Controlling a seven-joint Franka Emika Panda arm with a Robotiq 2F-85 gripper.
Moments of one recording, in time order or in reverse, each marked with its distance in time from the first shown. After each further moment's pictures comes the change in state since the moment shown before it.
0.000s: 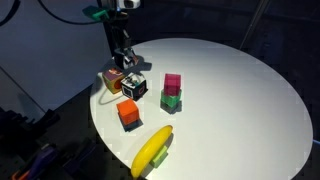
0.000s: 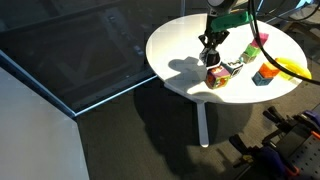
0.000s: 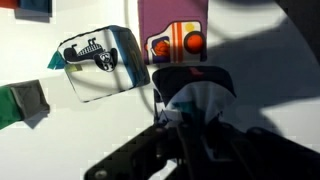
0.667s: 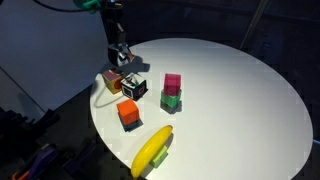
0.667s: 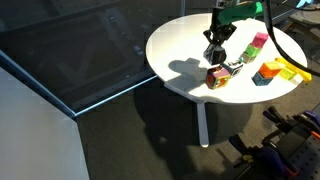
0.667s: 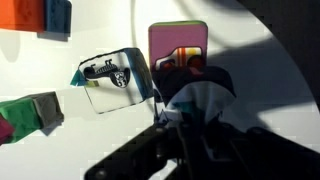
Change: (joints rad) arm 0.000 -0.099 0.000 -0.064 0.000 -0.066 -0.013
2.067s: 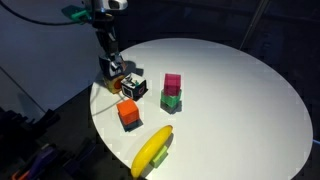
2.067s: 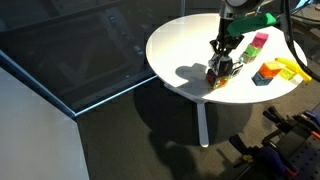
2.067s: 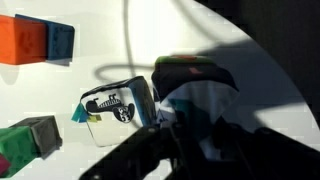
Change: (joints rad) arm 0.000 -0.075 0.005 -0.178 0.000 0.093 -0.026
